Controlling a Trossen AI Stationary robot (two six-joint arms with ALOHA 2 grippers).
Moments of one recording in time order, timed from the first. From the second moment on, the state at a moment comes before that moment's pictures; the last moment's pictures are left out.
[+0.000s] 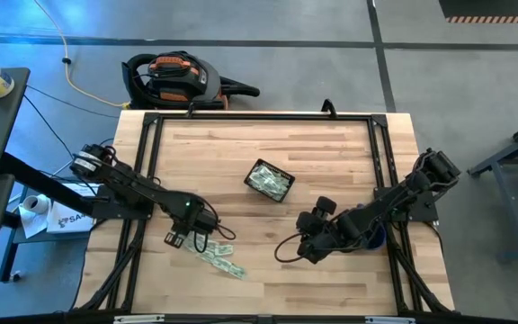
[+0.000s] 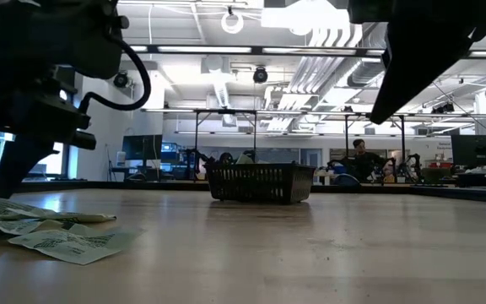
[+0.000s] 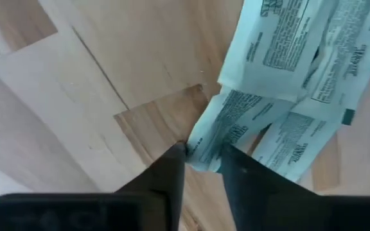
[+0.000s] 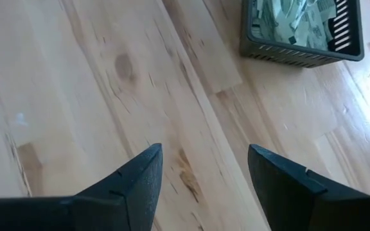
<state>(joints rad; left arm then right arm) -0.34 1.60 0.78 -0.88 0.03 0.04 0.53 1.64 1.12 -0.78 0.51 0.86</state>
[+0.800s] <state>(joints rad) -0.04 1.61 1.14 -1.02 -0.23 0.16 0.62 1.41 1.12 -0.91 0.71 1.13</state>
